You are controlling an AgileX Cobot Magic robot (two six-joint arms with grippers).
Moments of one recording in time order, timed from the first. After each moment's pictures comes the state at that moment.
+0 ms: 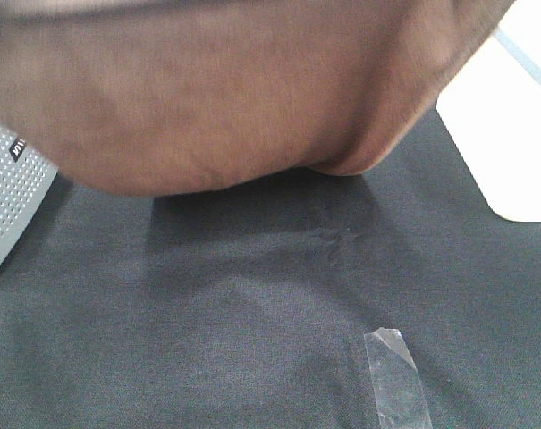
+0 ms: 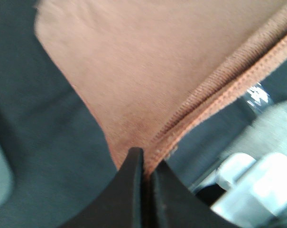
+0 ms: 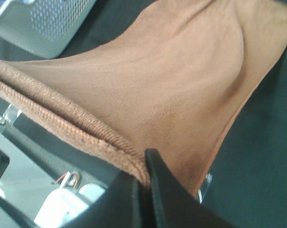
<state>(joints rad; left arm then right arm) -0.29 1.21 -1.26 -0.31 1.18 0.28 0.31 1.27 -1.43 0.44 1.22 -0.12</state>
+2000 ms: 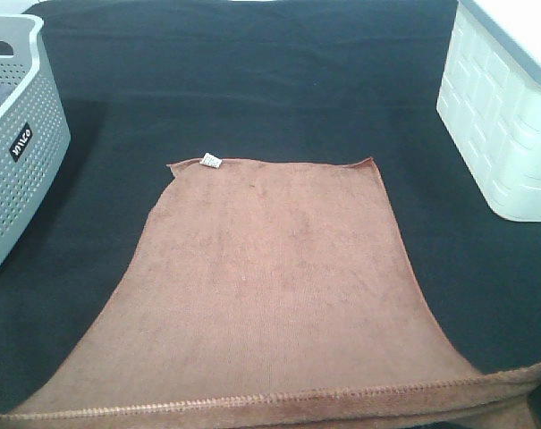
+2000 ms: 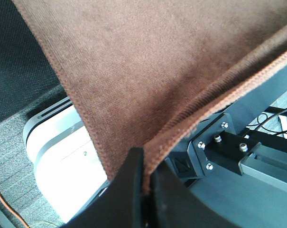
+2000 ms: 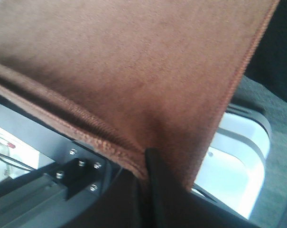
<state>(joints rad) -0.28 0.94 -0.57 -0.56 1.18 0.22 0.31 0.86 -0.62 0.55 1.21 0.03</state>
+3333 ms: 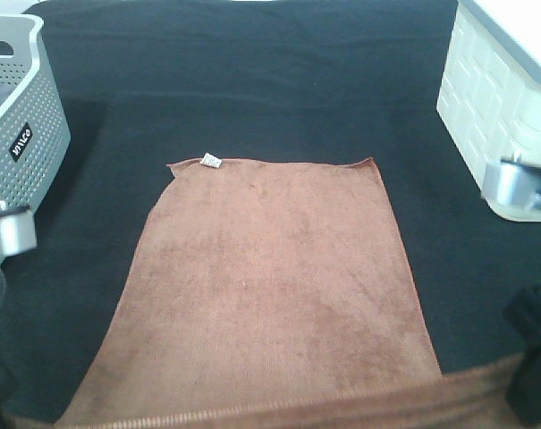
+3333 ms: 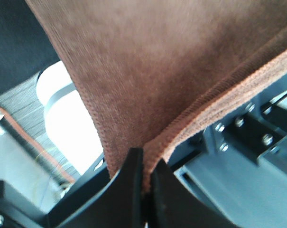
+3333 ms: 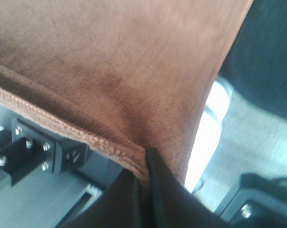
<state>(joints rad) -0.46 1.28 -0.69 -0.47 1.18 0.06 0.30 1.21 -0.67 0.46 1.20 -0.16</state>
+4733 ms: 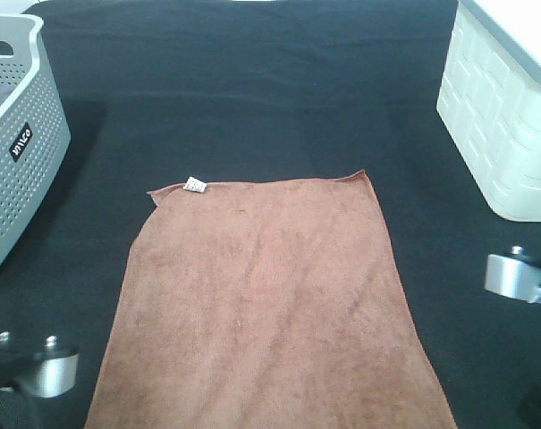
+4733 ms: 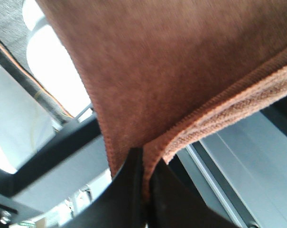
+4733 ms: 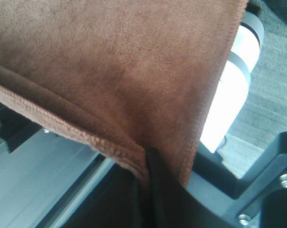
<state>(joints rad) -0.73 1.39 -0.58 -0.52 1.12 -0.11 0.30 1.24 -0.52 0.51 1.21 -0.18</state>
